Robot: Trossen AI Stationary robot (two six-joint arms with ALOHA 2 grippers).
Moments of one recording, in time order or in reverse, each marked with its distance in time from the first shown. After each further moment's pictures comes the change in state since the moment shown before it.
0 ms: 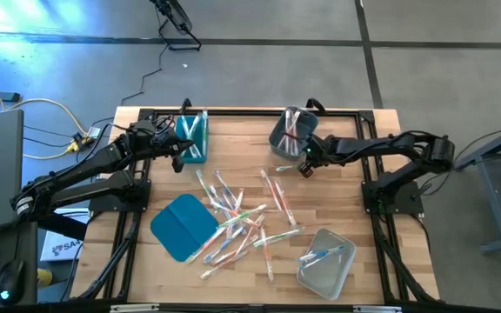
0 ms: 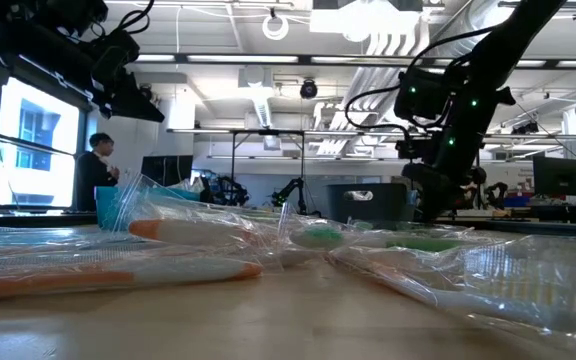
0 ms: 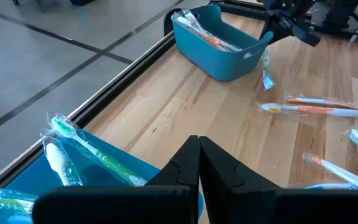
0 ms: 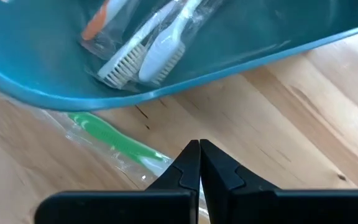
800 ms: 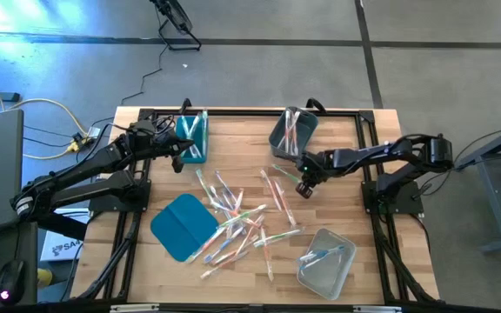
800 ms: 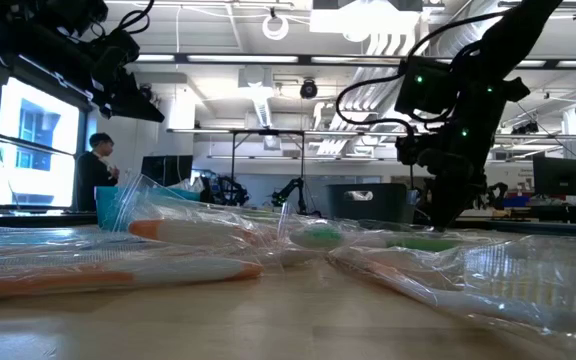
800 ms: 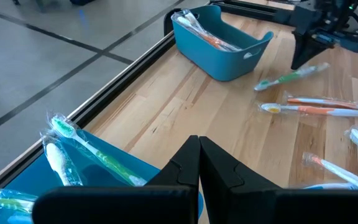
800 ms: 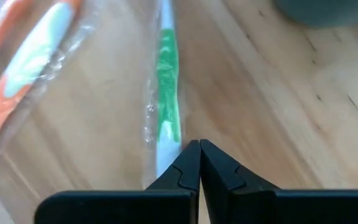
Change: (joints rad) left arm 0.000 0.000 0.000 0.000 0.000 0.000; right arm 0.201 0.012 0.000 -0.034 -0.193 0.060
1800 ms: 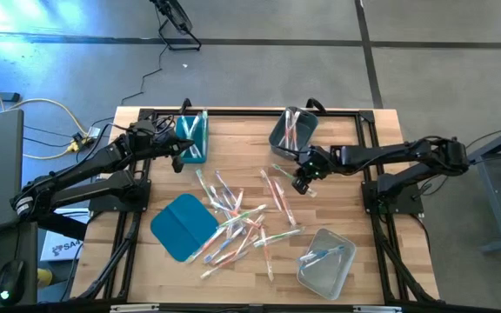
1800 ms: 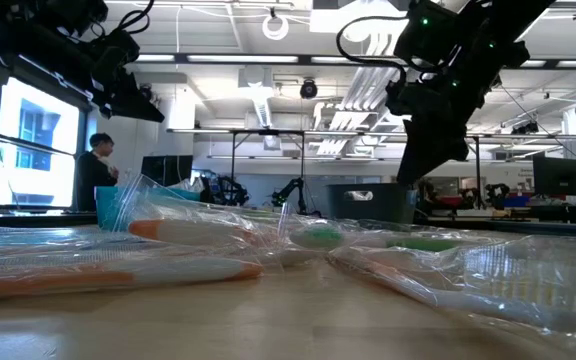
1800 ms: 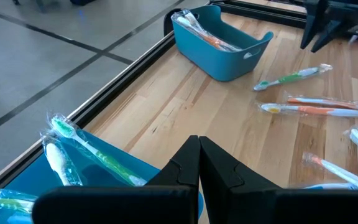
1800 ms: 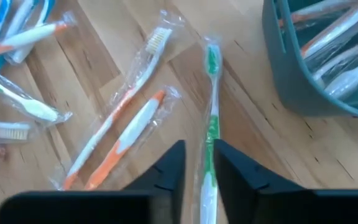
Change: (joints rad) left arm 0.000 0.000 0.000 0.001 0.000 0.000; right arm 0.042 -0.147 0.085 -0.007 0.007 0.042
